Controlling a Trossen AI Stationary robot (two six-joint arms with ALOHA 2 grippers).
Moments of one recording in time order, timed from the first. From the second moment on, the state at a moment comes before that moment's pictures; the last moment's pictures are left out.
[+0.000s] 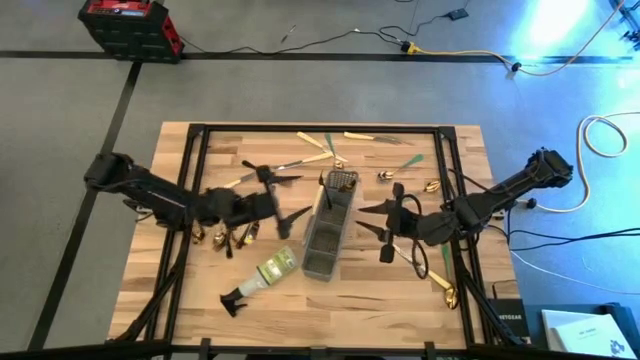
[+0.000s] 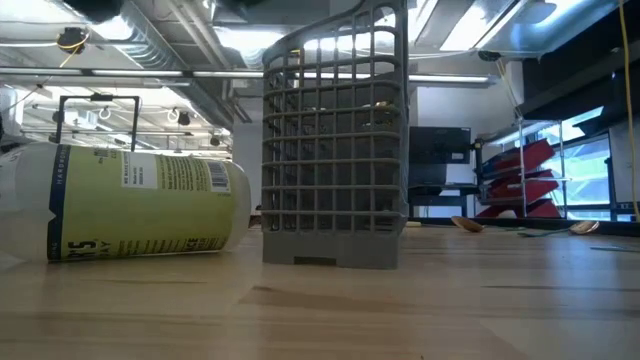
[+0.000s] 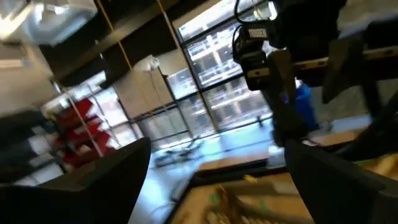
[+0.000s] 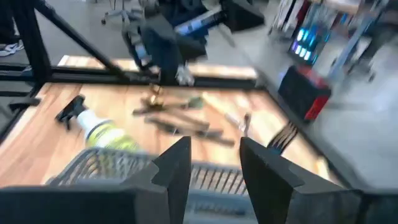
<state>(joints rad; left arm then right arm) -0.22 1.32 0.59 0.99 -0.54 0.47 0.49 1.14 0.91 -0.18 0.68 0.16</state>
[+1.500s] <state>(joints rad) -0.24 1.30 0.30 1.13 -0.45 0.14 0.89 1.31 0.62 -0.79 -0.21 1.60</state>
